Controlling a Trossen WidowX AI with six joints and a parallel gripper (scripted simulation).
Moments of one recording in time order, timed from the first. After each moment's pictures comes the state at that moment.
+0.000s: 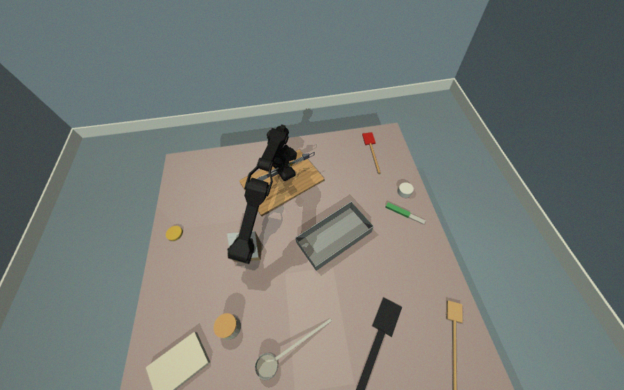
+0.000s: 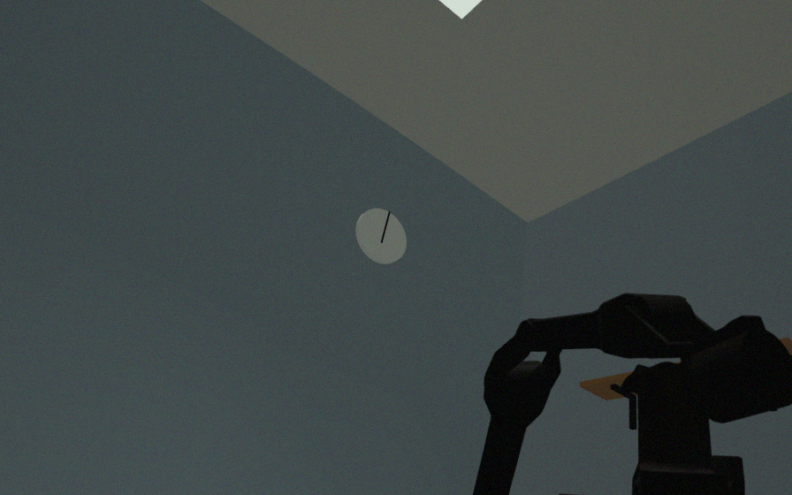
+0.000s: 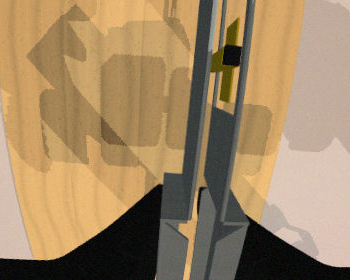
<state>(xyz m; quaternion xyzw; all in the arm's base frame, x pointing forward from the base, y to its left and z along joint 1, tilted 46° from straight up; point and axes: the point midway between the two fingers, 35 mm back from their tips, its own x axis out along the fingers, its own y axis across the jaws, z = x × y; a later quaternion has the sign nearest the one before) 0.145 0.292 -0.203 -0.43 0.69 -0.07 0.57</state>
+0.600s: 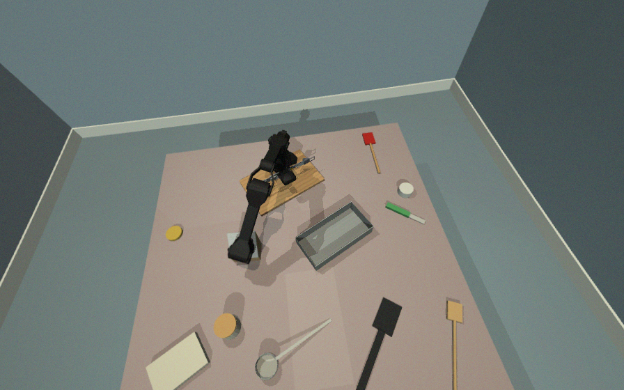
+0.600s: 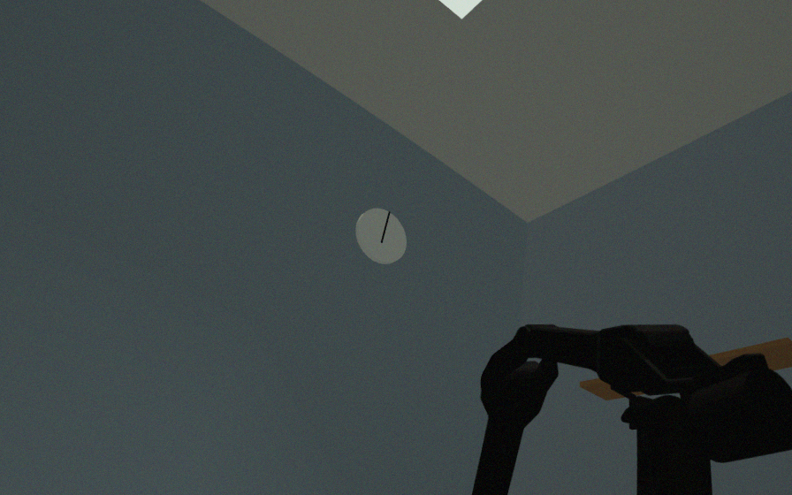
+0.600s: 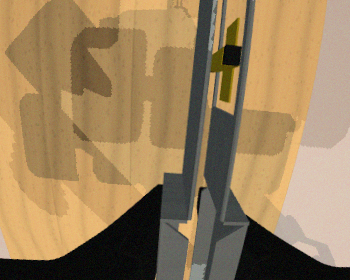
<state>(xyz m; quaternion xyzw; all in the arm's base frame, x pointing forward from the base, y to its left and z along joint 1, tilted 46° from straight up) 0.145 0.270 -0.223 -0.43 0.69 -0.08 0.57</state>
